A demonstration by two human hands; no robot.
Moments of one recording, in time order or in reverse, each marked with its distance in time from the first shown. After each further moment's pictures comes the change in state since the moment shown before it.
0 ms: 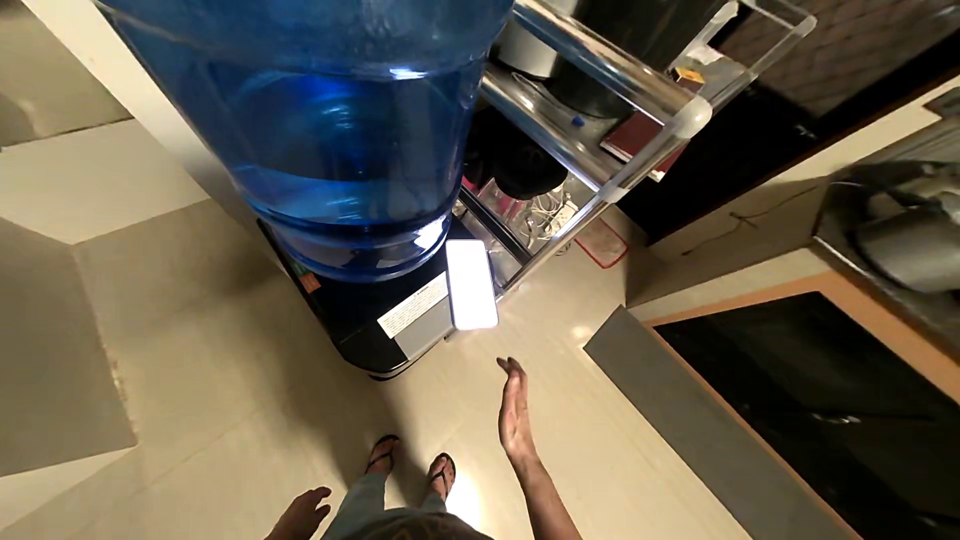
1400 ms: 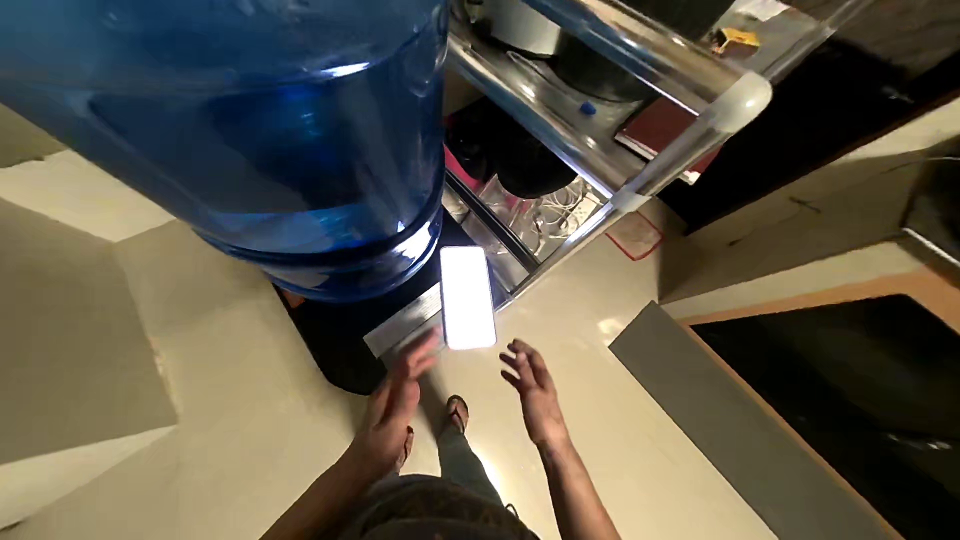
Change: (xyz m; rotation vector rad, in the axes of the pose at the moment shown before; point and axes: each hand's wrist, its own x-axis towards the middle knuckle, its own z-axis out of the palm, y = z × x) left_hand -0.120 0.364 -0.136 -0.684 0.492 1.113; right_hand 0.069 -0.034 -0.031 0.425 -0.146 0.219
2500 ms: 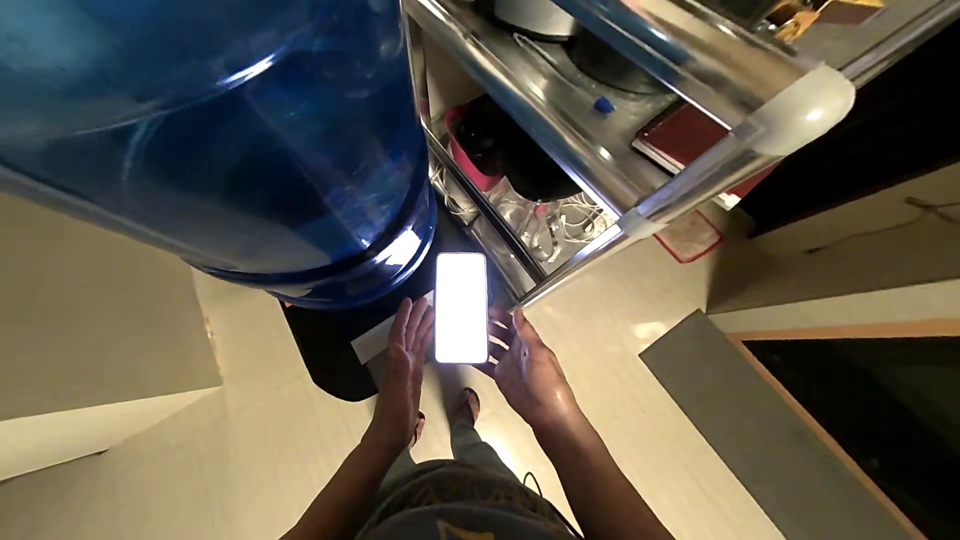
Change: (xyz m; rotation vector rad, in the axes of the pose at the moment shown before) left_hand 0.048 -0.018 0.037 -0.124 0.302 -0.108; right_hand 0.034 -0.118 0.031 0.482 -0.231 0.404
